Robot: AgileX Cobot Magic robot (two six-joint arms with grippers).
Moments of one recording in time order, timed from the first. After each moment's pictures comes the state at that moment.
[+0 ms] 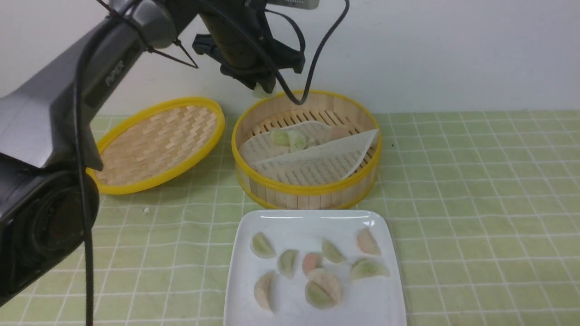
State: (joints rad) right arm 0.10 -0.01 0.02 -0.05 0.38 0.11; left arm -0.41 2.19 -2.34 0.00 1.25 -0.08
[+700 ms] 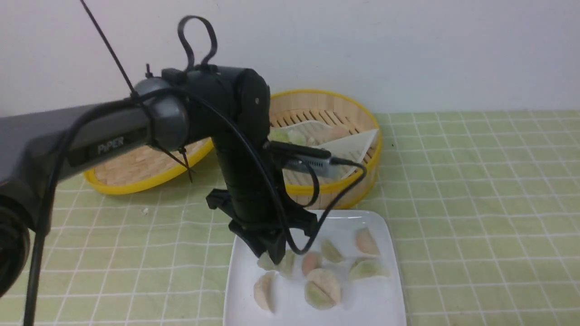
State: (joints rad) right arm 0.10 -0.01 0.02 -0.05 0.38 0.11; left arm -0.55 2.00 -1.53 -0.24 1.20 -0.02
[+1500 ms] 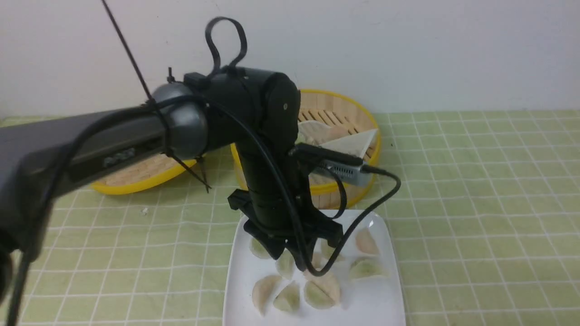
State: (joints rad) right arm 0.10 -0.01 0.02 -0.05 0.38 0.11; left arm -0.62 1.91 -1.55 -0.23 1.20 -0.02
